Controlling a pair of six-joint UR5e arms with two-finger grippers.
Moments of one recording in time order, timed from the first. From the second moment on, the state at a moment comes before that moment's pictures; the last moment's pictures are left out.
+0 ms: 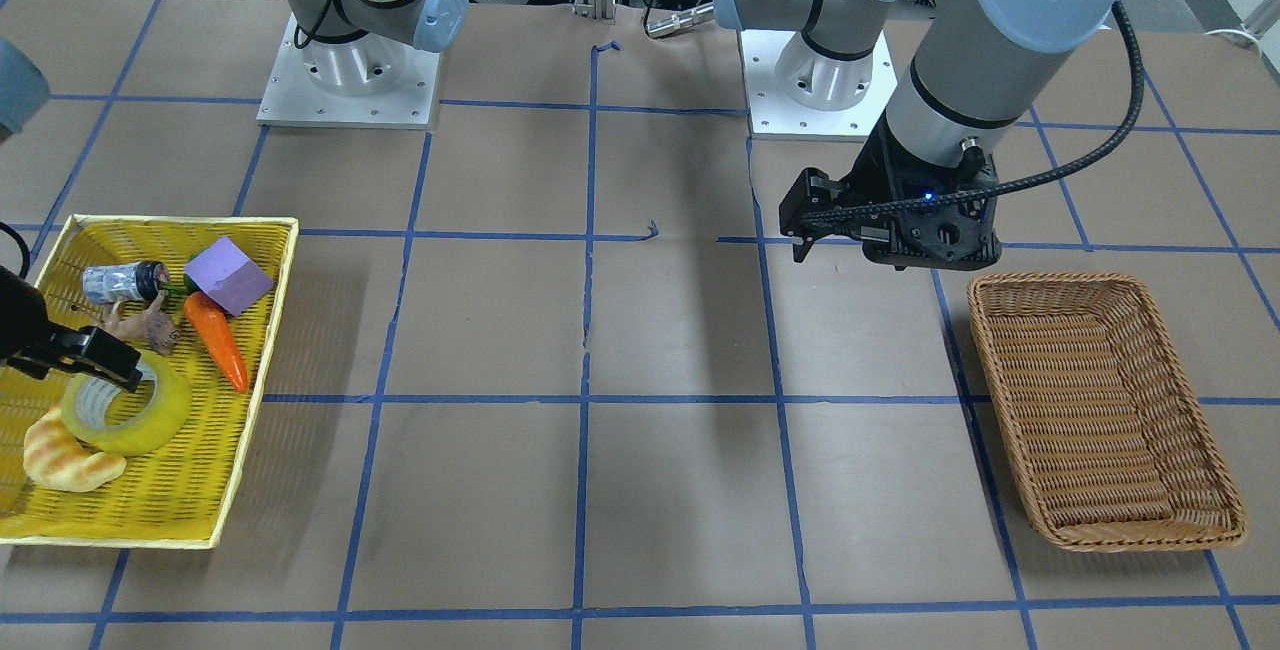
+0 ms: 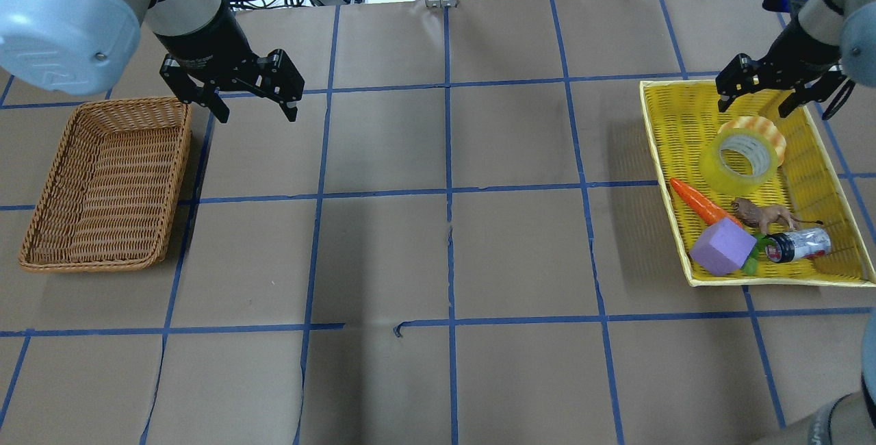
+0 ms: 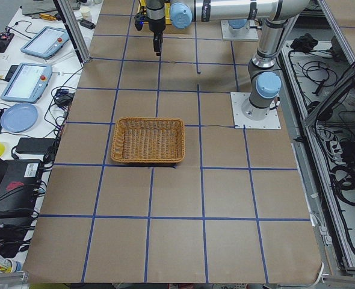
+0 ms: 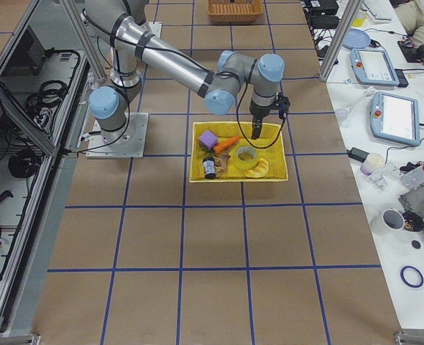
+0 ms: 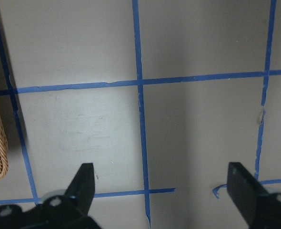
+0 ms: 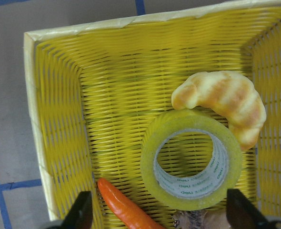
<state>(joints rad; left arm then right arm) -1.57 -1.69 -1.55 -1.51 1.54 0.05 1.17 -1.25 1.67 -1.99 -1.56 -0.25</state>
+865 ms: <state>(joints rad) -1.57 -1.69 -1.55 -1.51 1.54 0.05 1.17 -1.14 1.76 -2.08 -1.58 0.03</state>
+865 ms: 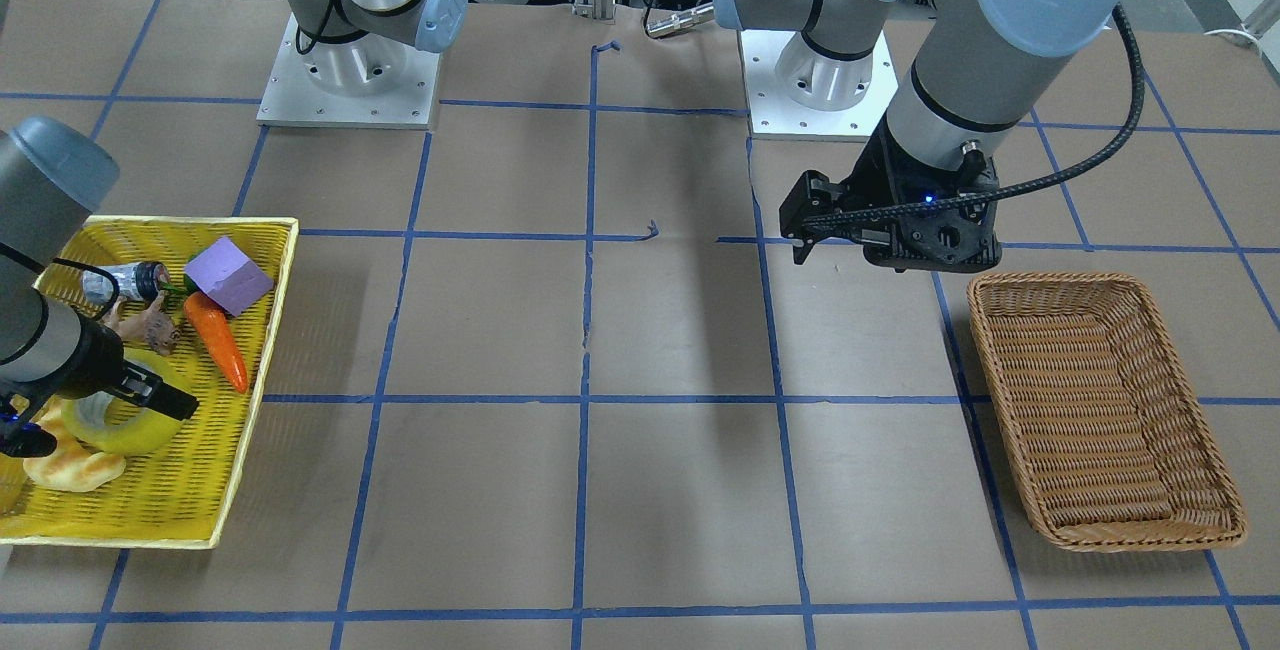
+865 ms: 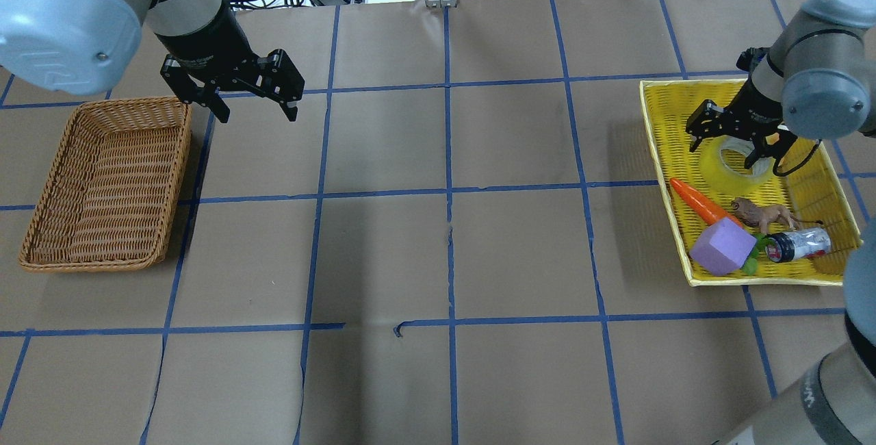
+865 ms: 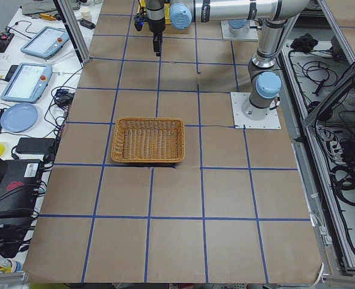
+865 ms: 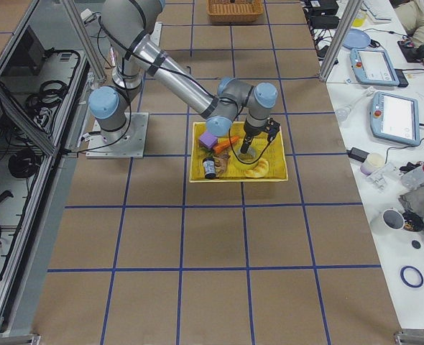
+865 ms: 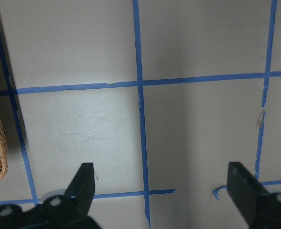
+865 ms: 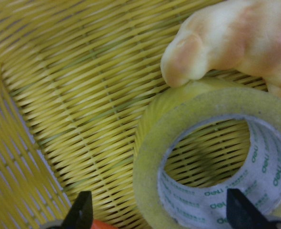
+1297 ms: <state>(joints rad) -1.57 -1.69 -1.55 -1.51 1.54 0.05 1.17 -1.13 1.76 -2.07 -1.61 0.09</state>
